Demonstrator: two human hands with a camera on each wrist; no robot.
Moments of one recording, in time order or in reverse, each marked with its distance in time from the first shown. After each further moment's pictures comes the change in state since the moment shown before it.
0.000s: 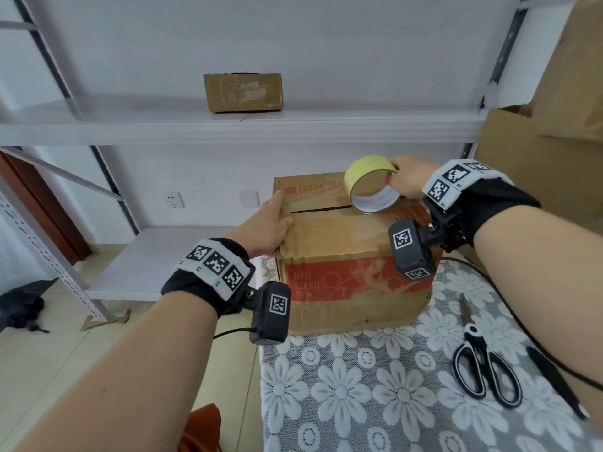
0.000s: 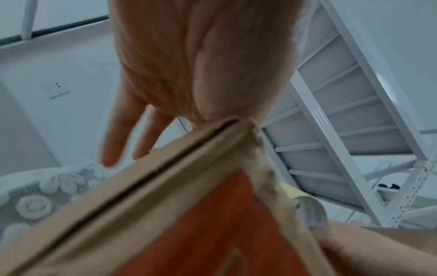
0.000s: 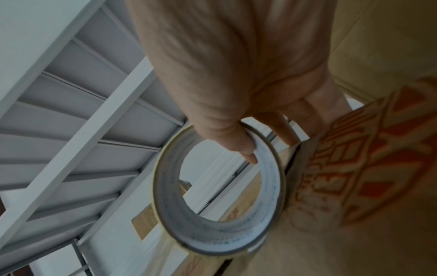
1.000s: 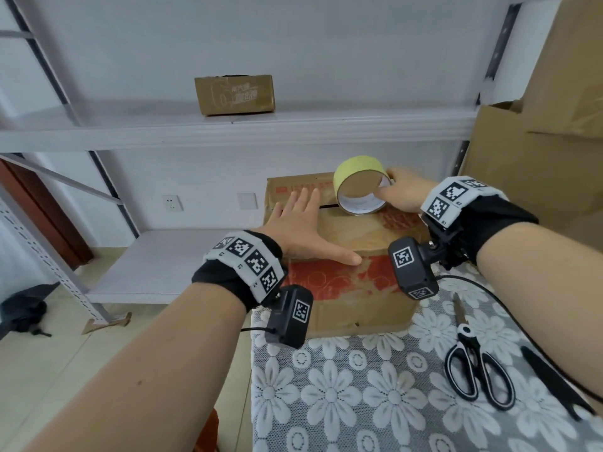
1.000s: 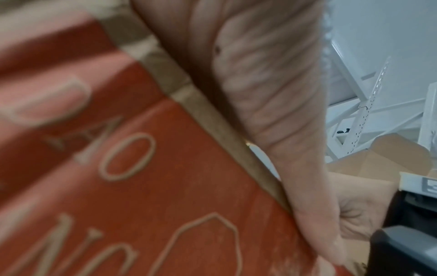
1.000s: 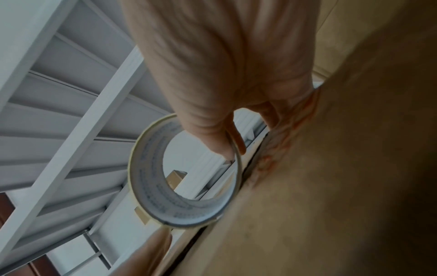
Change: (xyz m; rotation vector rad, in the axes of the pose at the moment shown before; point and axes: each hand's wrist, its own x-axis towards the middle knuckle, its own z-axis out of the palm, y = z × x) left_hand 0.007 0.044 0.038 0.554 -0.146 0.064; right_hand -0.015 0.016 0.007 0.150 -0.026 -0.035
